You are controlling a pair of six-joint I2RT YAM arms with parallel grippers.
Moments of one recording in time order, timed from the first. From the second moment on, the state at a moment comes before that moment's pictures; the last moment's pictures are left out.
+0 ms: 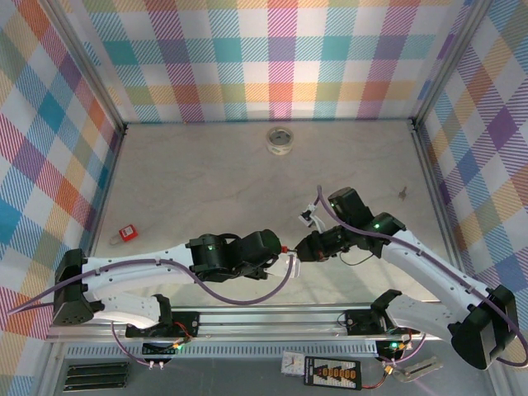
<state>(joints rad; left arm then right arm) -1.30 1.27 1.05 -0.65 -0.30 0.64 0.64 1.05 0.81 -0.70 -0.91 0.48</state>
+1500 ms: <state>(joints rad) -1.36 1.42 0.85 -0.06 -0.82 0.75 0.54 1.01 0.65 -0.29 -0.88 1.33</state>
